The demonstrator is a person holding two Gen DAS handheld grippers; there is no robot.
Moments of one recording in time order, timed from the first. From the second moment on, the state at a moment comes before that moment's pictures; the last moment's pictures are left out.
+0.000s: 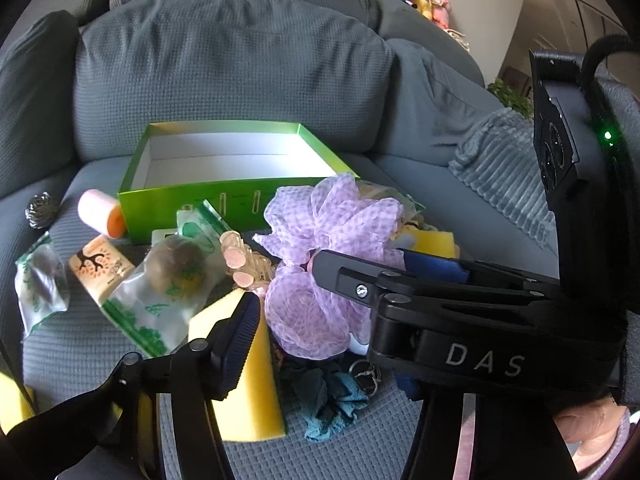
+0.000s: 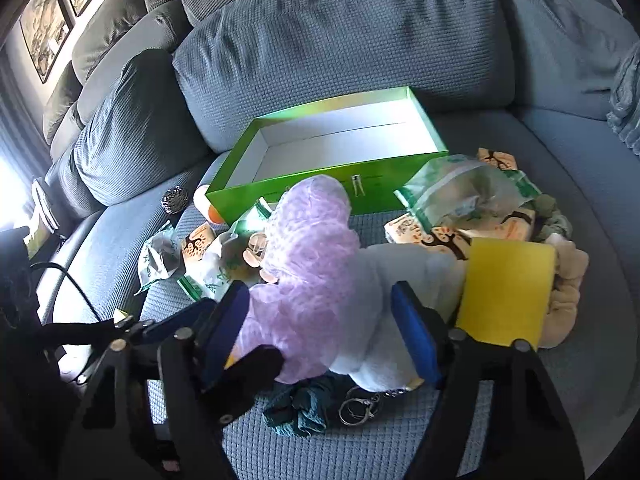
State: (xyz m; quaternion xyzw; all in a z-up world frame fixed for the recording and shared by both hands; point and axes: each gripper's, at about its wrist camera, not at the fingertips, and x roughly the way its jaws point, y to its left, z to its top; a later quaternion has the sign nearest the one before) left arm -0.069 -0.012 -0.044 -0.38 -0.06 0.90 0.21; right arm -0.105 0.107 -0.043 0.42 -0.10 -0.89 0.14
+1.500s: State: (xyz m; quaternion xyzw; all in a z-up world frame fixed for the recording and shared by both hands) left arm -0.130 -0.026 0.021 -0.31 -0.04 0.92 0.23; right arm -0.172 0.088 0.027 0.32 -0.10 -0.92 0.22
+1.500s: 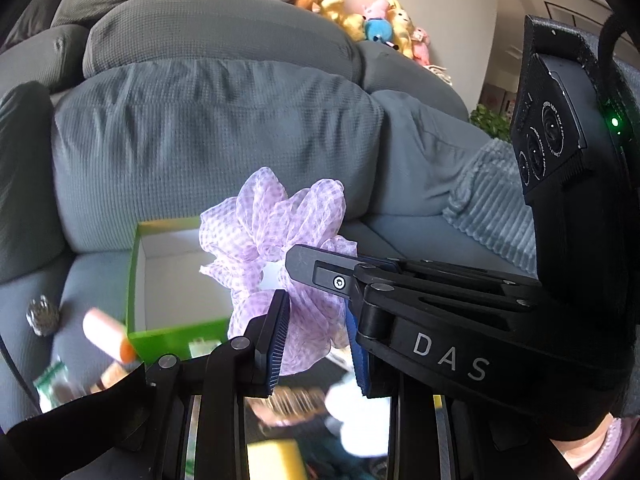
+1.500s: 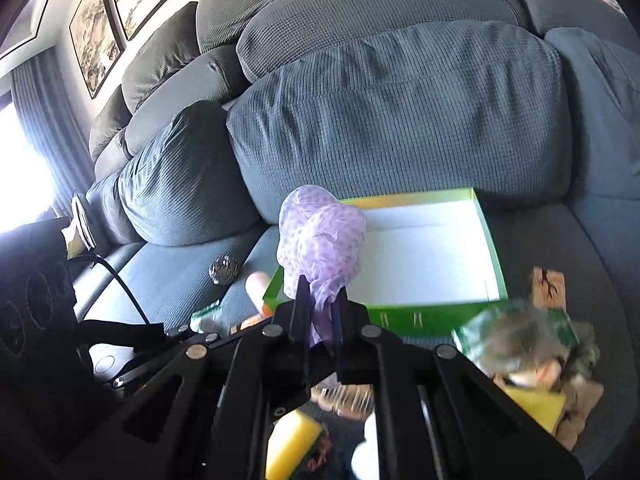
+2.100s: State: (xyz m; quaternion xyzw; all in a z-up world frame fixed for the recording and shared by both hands) left arm -0.197 -0.032 0.007 -0.32 -0.04 0.92 0.22; right arm -0.242 0.080 0.016 0.32 -0.09 -0.92 0.21
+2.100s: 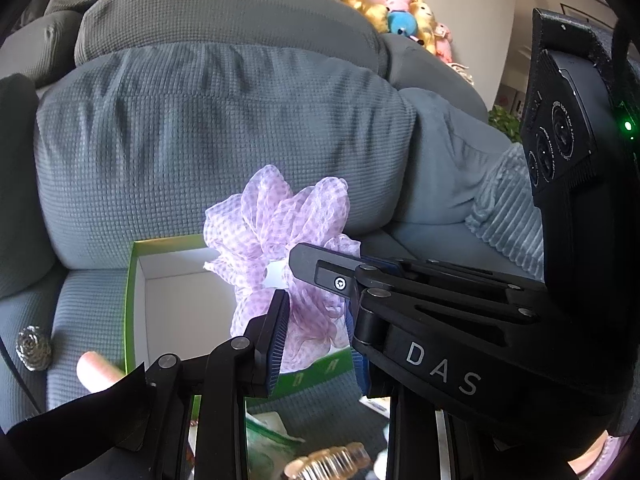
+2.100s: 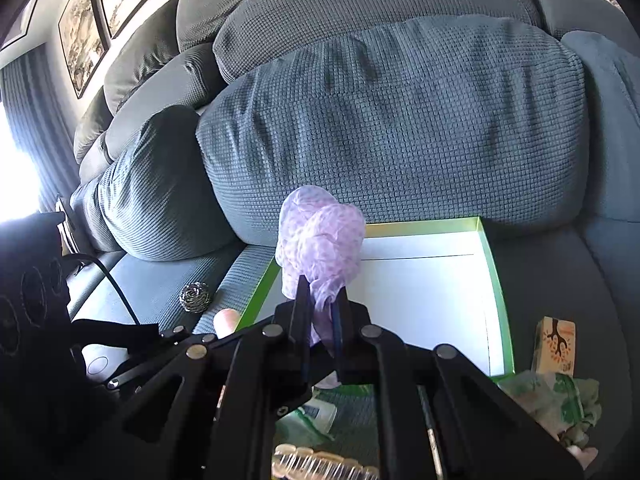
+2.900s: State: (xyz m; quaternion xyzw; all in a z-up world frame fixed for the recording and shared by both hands) left arm -0.254 -0.053 -0.054 -0.42 -0.06 0.90 0.12; right arm -0.306 0.102 -0.036 0.42 -0.17 -0.88 0.14
